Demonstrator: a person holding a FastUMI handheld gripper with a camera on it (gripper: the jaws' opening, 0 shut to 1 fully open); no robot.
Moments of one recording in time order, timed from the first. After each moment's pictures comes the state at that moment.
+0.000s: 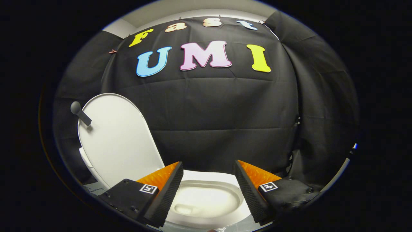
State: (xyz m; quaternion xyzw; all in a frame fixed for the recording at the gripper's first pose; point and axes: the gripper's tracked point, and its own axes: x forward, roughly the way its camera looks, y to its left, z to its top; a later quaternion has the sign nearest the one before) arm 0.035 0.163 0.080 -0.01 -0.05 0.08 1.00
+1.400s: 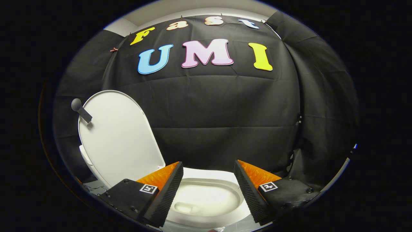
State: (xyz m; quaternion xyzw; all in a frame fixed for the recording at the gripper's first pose) arm 0.036 0.164 0.074 -0.01 -0.04 0.08 1.00
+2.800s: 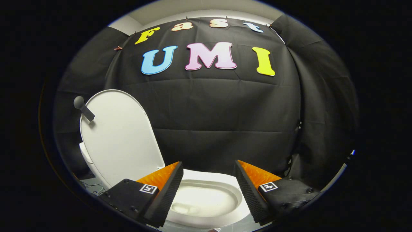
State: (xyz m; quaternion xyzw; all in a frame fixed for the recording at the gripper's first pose) arm 0.031 0.168 0.082 -0.03 -0.06 0.08 0.99
